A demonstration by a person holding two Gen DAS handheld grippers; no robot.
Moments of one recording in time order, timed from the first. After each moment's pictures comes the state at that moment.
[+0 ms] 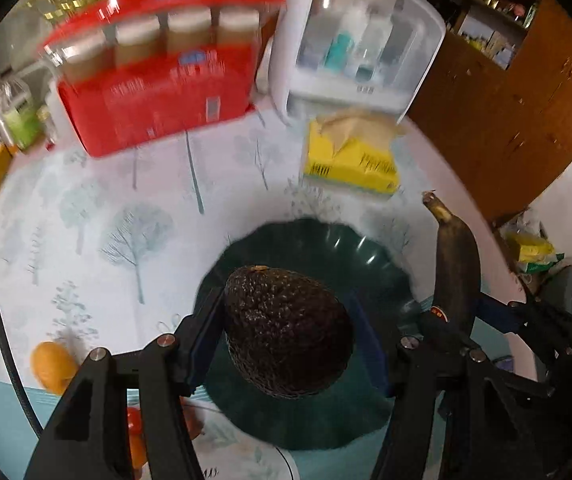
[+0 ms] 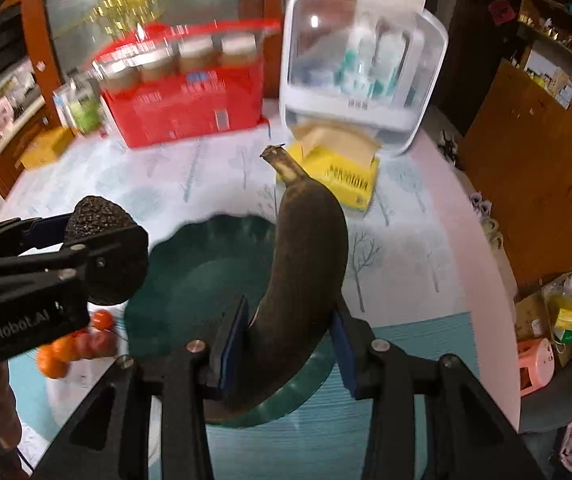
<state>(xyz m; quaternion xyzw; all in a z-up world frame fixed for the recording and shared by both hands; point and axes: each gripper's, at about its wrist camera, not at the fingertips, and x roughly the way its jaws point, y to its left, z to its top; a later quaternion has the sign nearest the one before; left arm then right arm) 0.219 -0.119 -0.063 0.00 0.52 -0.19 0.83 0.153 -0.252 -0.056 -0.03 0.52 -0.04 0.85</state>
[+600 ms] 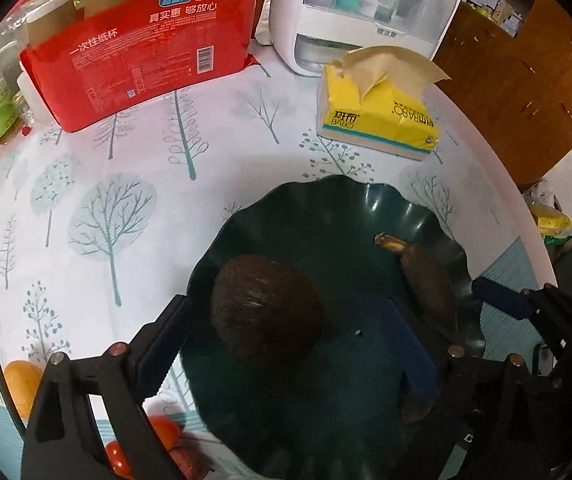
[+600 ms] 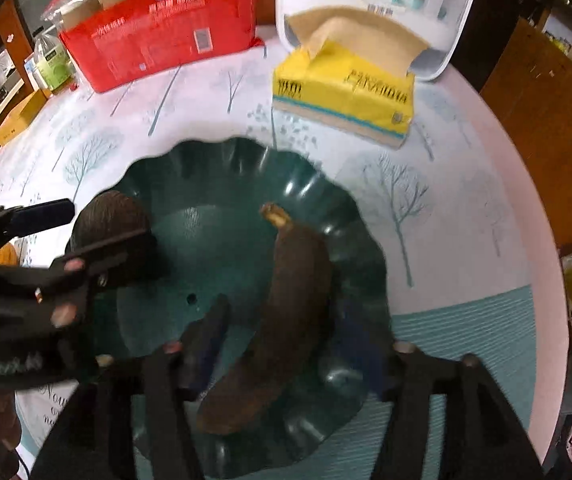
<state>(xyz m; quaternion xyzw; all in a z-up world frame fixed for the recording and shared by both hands) 0.237 -0.125 -0.125 0.03 0.55 -0.19 0.82 0.173 -0.256 -0.127 -0.01 0.56 -0.04 0.83</state>
